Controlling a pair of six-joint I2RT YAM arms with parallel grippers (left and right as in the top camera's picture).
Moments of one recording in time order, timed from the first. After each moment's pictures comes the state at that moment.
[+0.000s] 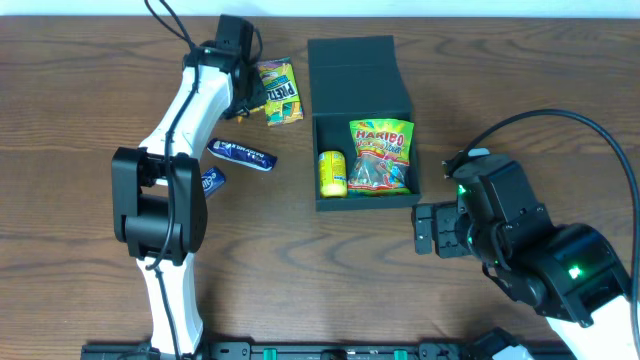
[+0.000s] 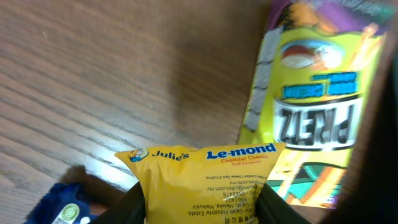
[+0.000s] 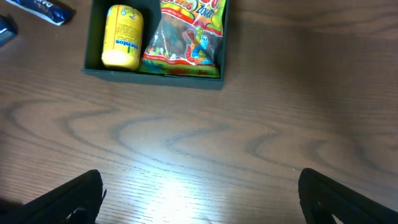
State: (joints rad) left arm -0.18 2.17 1.80 -0.85 -0.04 -0.57; right arm 0.52 1.04 1.26 -1.29 0.12 0.37
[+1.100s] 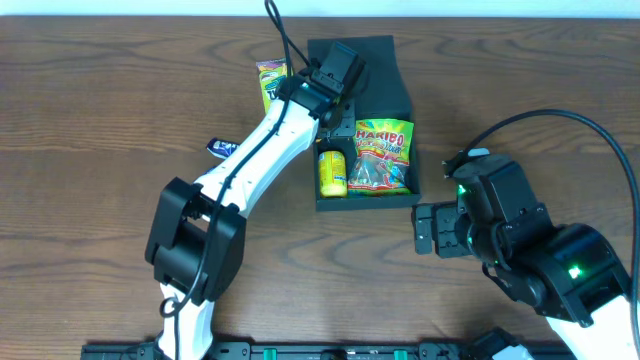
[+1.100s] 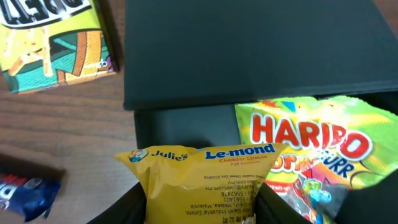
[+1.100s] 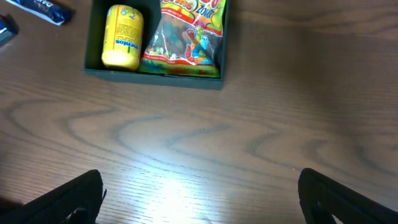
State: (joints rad) left arm -0.56 2.05 1.73 -0.82 -0.05 -0.53; right arm 0.52 1.04 1.26 -1.29 0.12 0.37
